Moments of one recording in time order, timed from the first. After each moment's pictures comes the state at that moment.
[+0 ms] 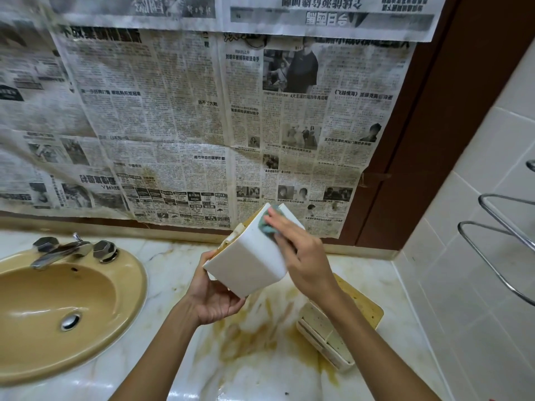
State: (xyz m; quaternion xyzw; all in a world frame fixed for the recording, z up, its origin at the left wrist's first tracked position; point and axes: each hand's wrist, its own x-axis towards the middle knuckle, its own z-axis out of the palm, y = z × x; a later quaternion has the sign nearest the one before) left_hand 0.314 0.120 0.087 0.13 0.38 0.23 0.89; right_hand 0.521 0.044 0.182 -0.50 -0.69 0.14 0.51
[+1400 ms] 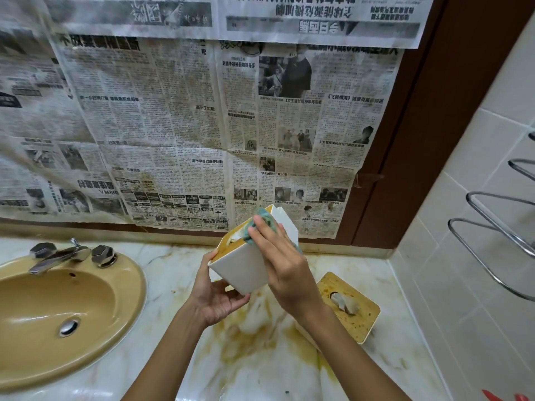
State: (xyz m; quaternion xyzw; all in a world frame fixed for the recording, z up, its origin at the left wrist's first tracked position) left_hand 0.324 0.107 0.100 0.08 0.41 0.31 0.85; right_hand 0.495 0.037 0.161 -0.48 -0.75 -0.05 0.46
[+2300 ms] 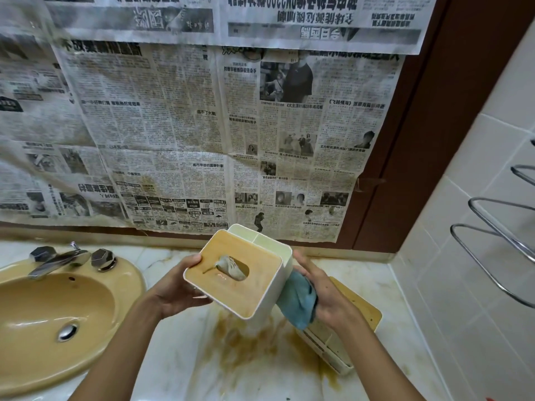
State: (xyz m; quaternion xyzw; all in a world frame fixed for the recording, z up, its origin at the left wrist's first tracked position) left_hand 0.251 0.150 0.100 0.38 0.45 0.23 0.77; right_hand 0.546 0.030 0.139 -0.51 -0.22 0.68 0.47
